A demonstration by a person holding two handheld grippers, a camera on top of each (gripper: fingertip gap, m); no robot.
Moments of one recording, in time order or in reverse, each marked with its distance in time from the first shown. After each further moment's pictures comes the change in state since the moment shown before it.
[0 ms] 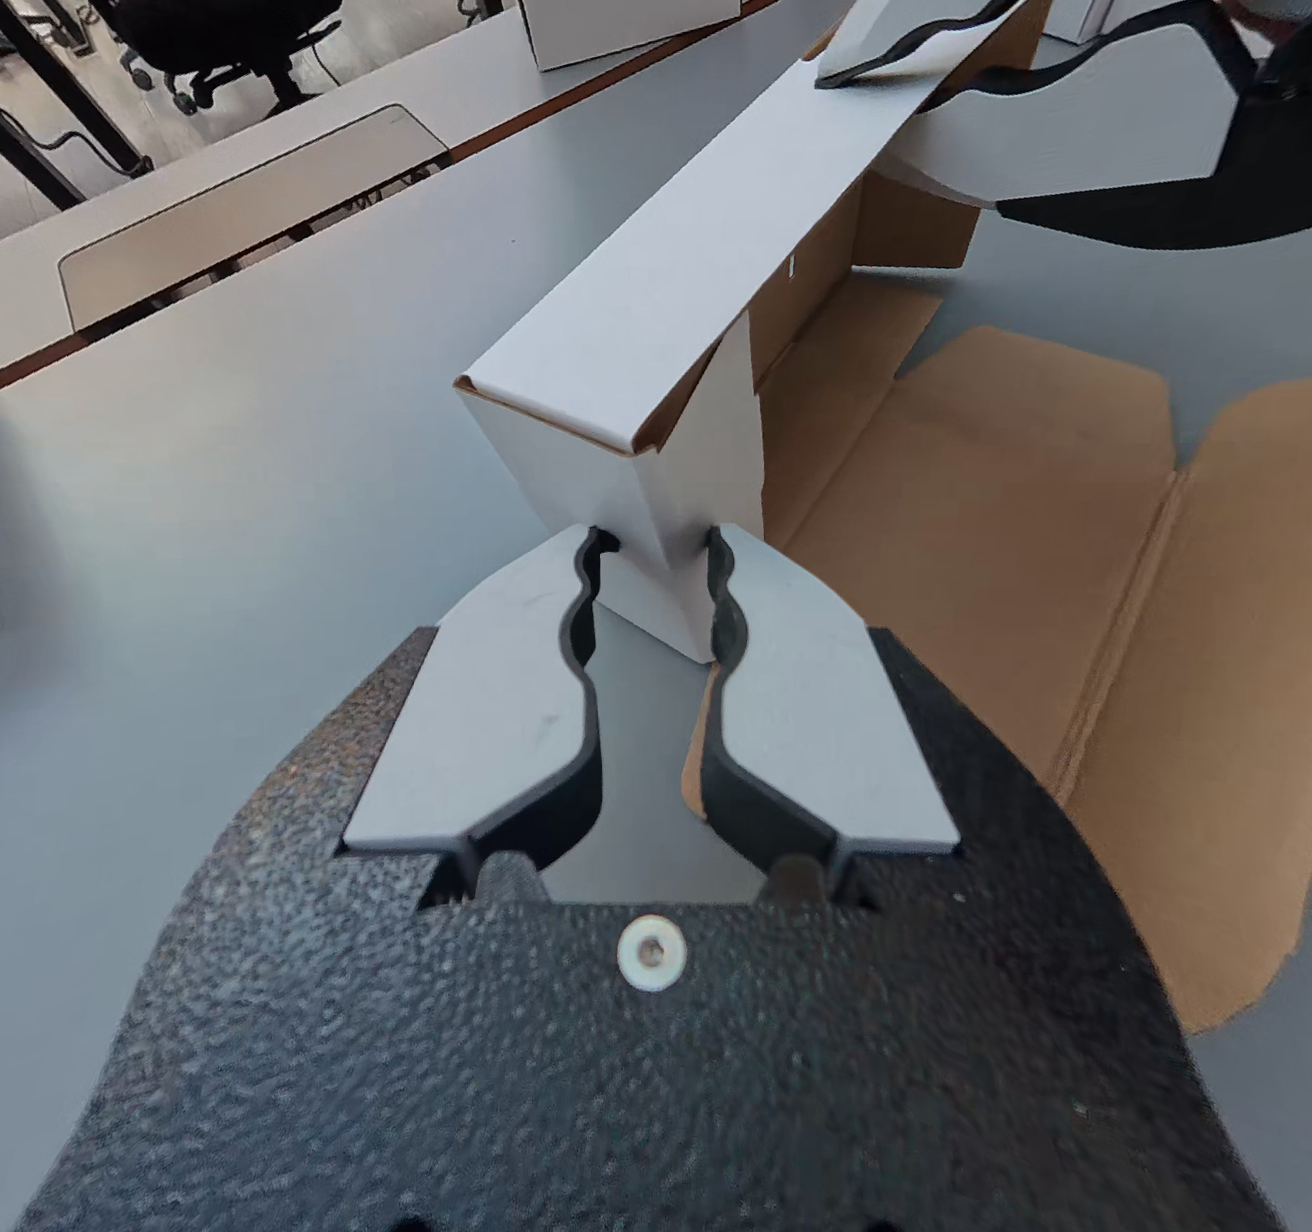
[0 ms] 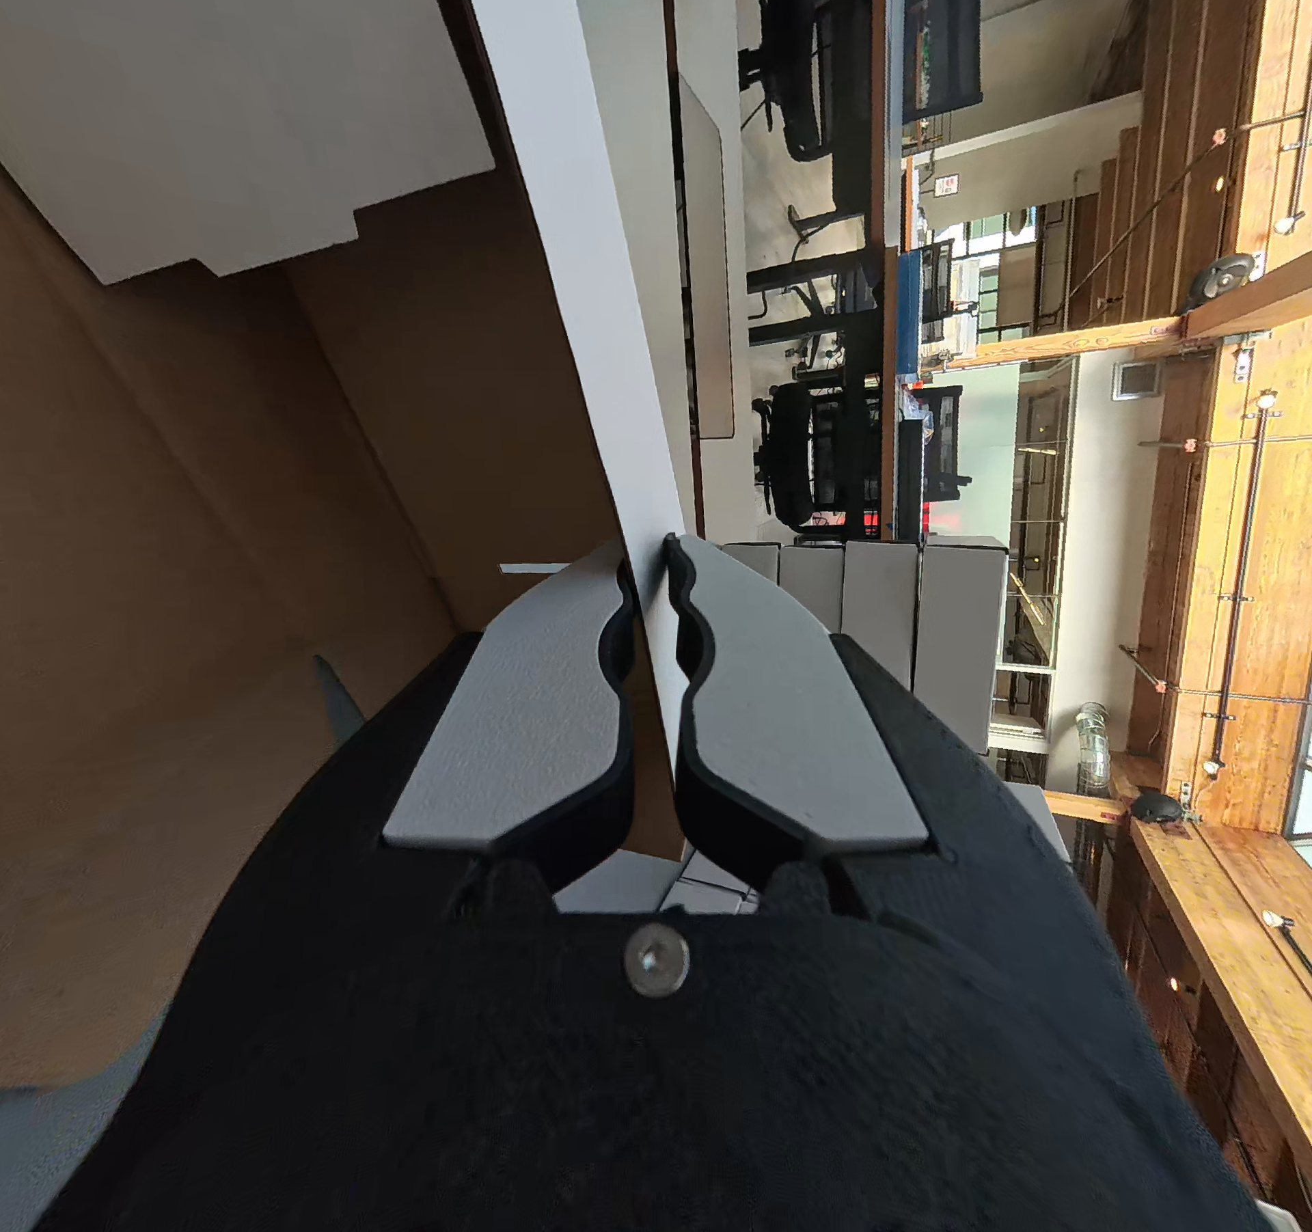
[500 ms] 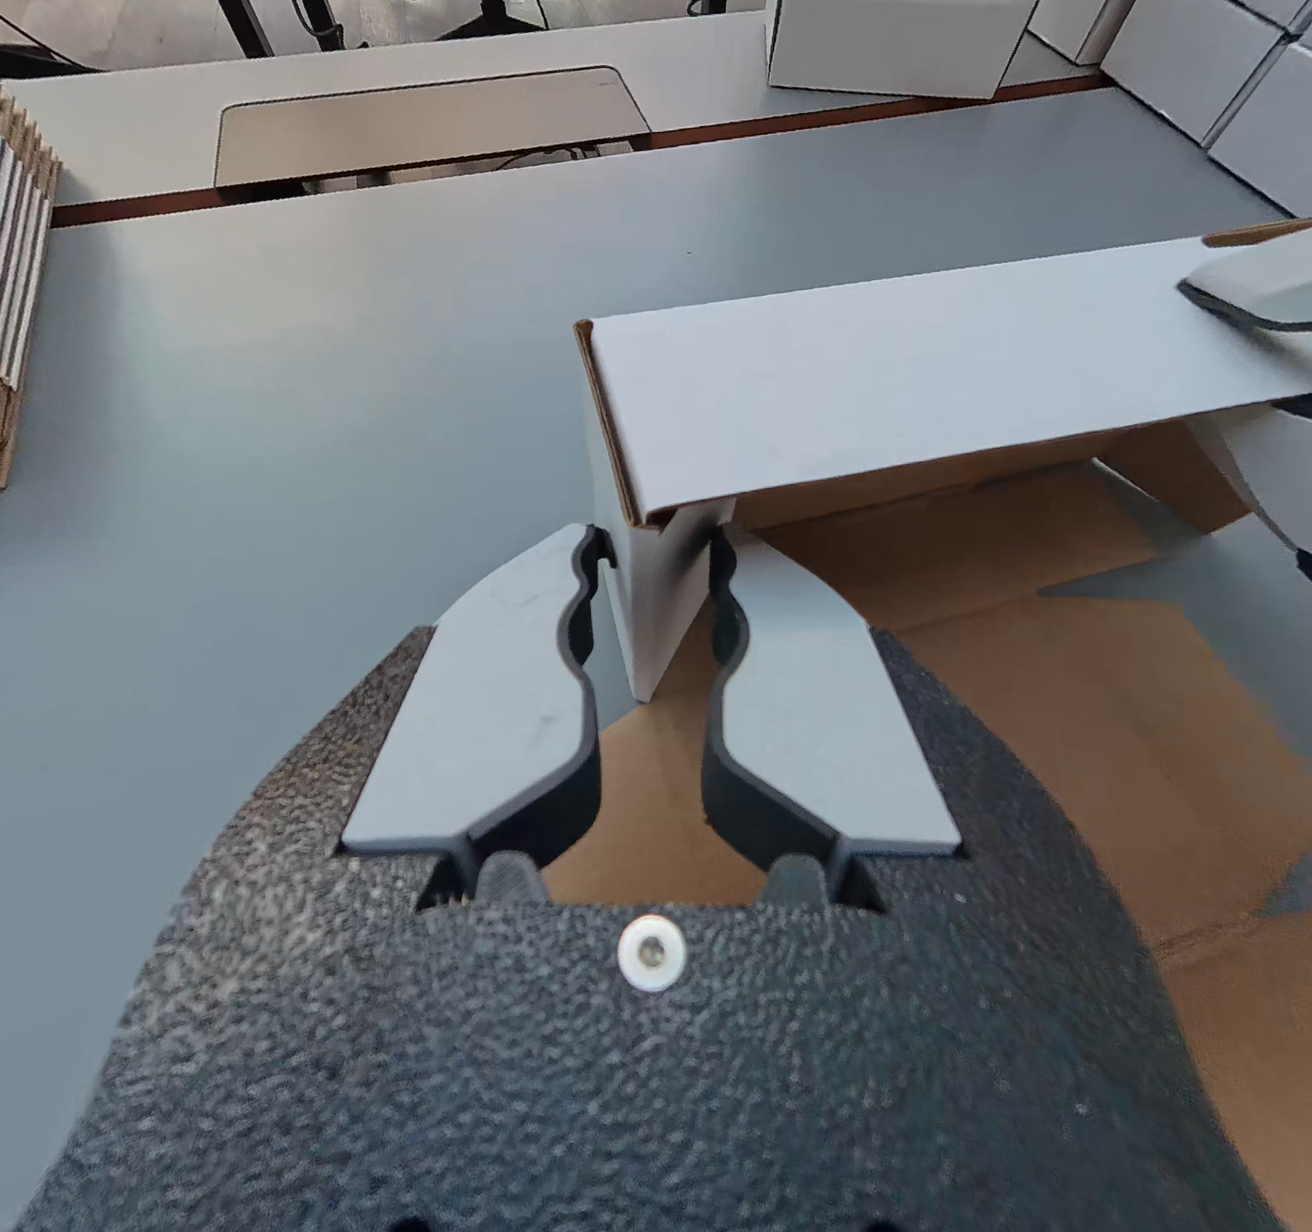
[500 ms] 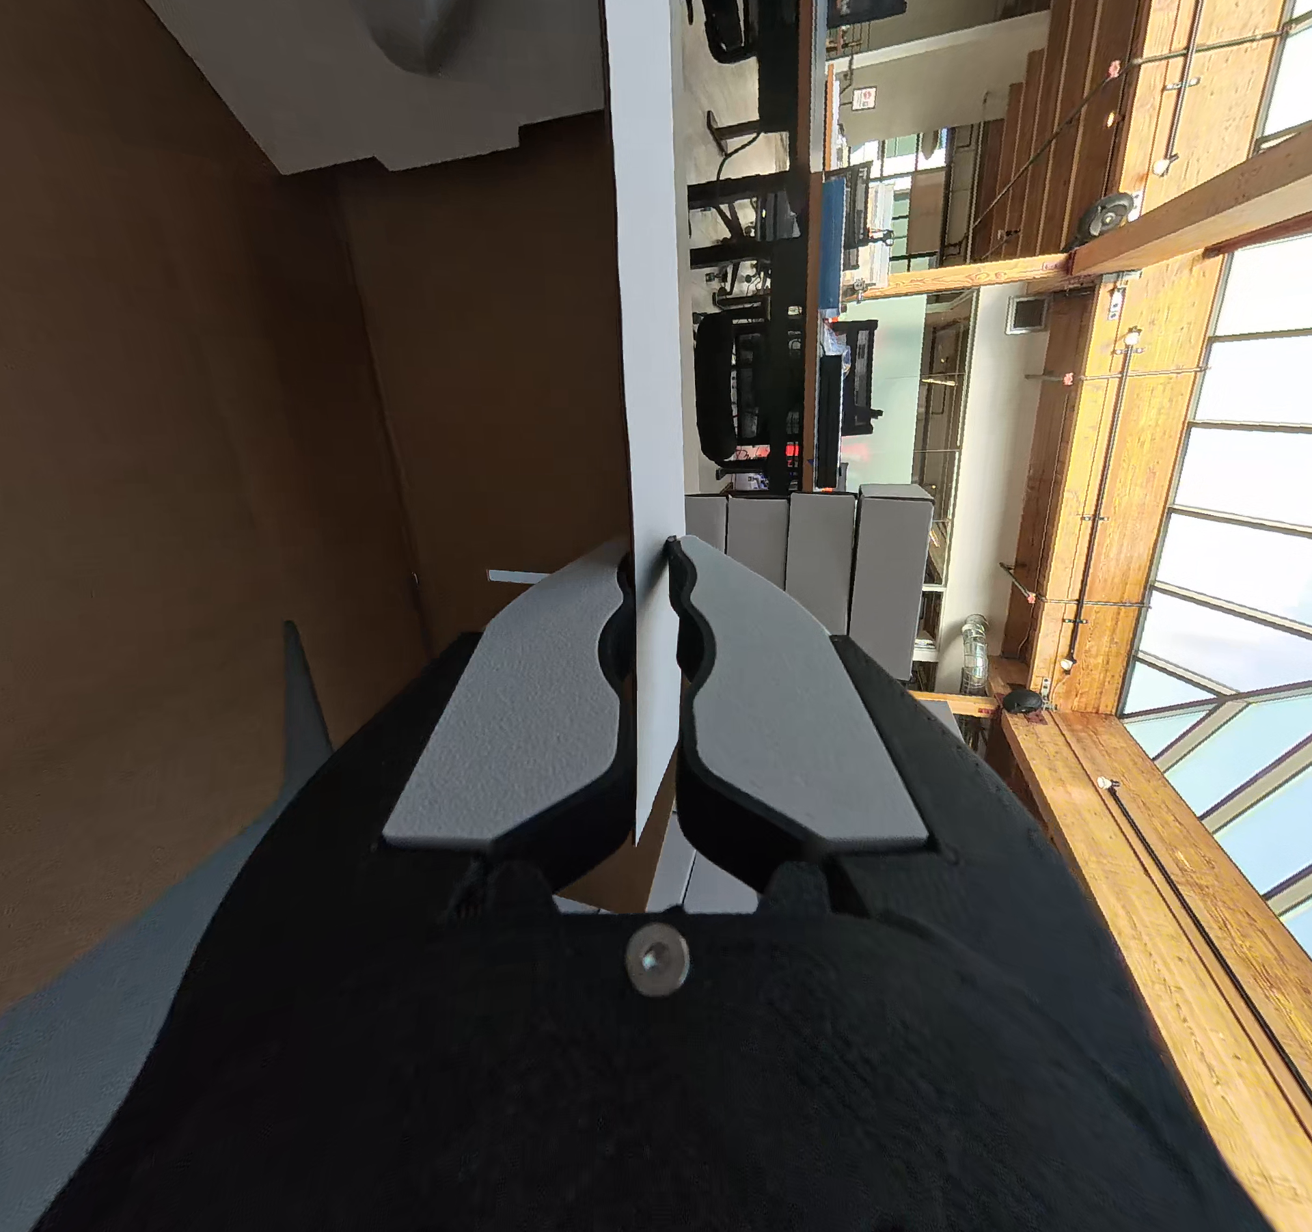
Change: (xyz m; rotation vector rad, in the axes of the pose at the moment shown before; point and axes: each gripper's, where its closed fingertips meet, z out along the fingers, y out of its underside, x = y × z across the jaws) left arm -0.041 -0.007 0.036 0.008 -0.206 -0.282; right arm -0.007 -0.006 -0.009 -0.121 0.135 -0.051
